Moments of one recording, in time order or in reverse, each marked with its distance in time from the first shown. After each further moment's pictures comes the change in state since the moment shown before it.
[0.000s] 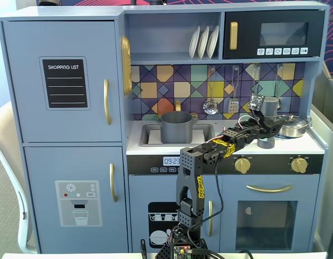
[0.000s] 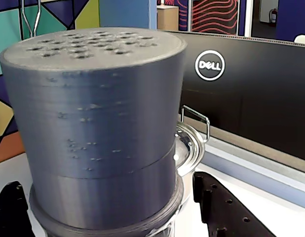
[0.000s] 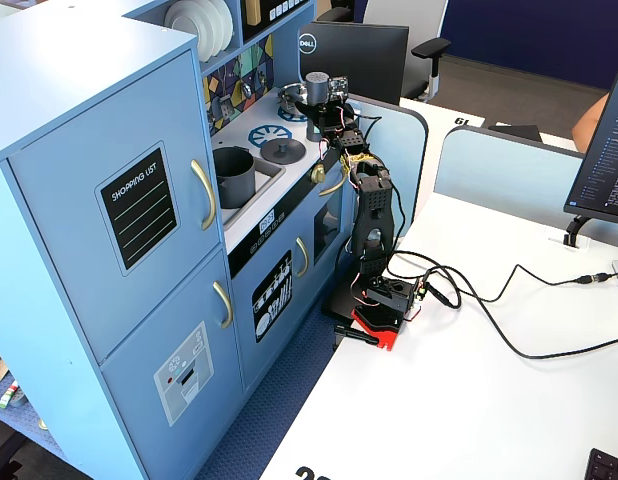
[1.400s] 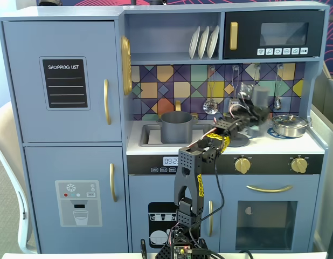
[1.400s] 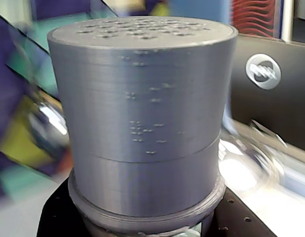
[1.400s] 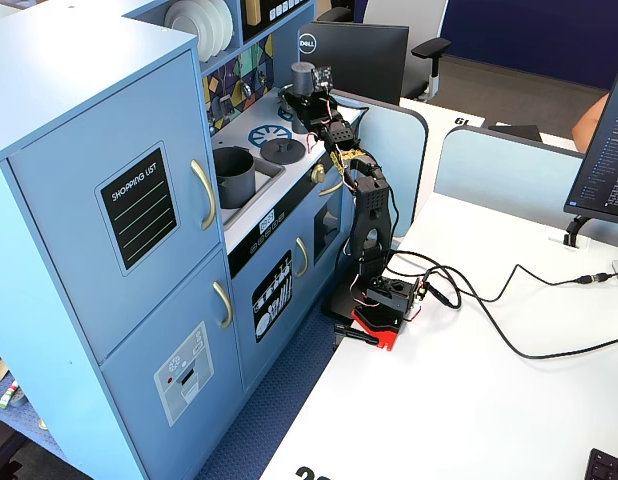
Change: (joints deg) arm -8.3 0.9 -11.8 10.5 2.4
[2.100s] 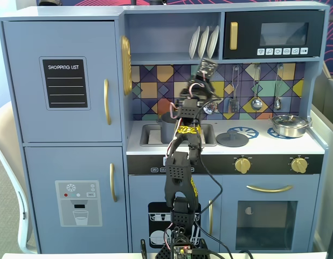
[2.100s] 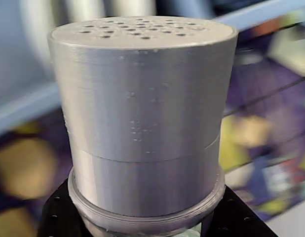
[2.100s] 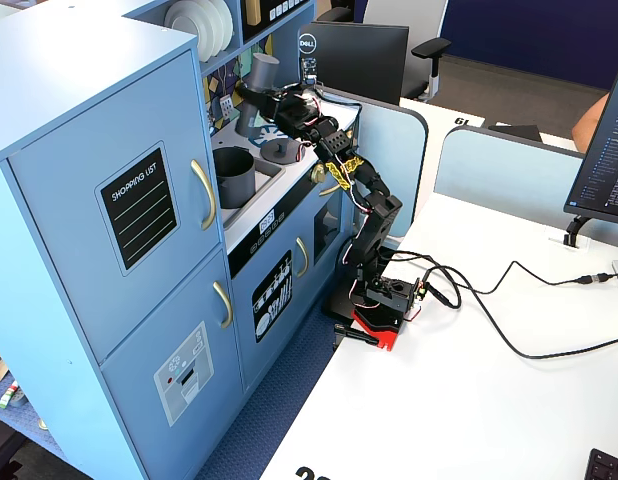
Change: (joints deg) arm -27.2 21.0 -3.4 20.3 19.7
